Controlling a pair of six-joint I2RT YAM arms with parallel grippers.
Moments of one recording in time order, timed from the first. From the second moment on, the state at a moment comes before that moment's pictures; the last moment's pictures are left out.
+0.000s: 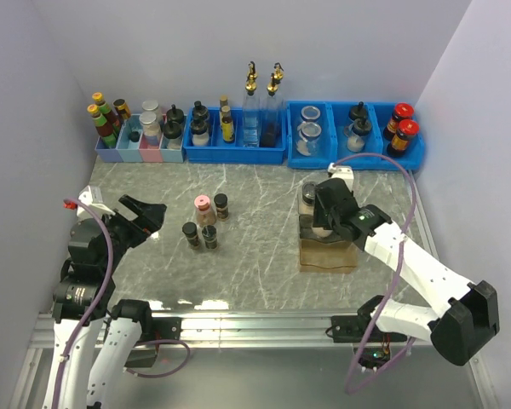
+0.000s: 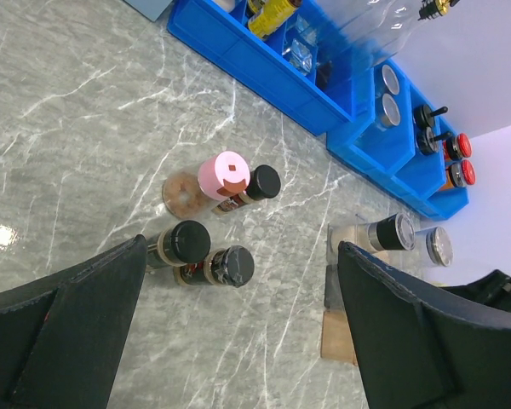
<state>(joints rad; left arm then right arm) -0.09 0.44 0.80 -0.65 0.03 -0.75 0.60 1.13 0.93 -0.65 0.43 0.46</state>
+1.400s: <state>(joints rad) -0.09 0.45 0.80 -0.64 0.02 -0.75 0.34 1.16 0.80 -0.57 0.38 0.51</state>
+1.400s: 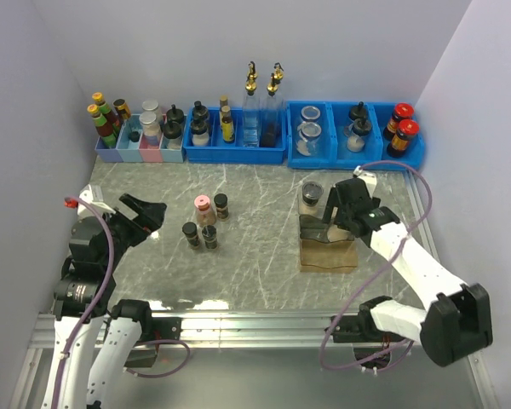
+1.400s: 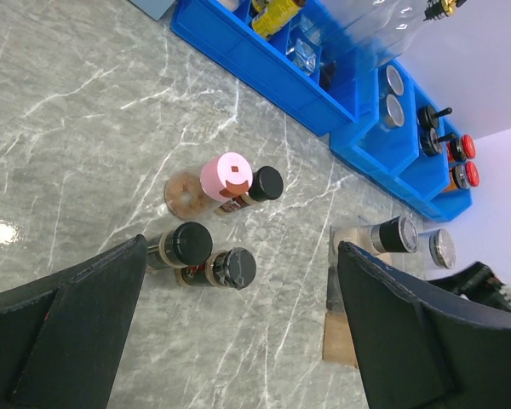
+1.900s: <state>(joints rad) -0.09 0.44 0.81 -0.65 0.02 -0.76 0.65 1.00 1.08 -0.64 0.20 0.40</state>
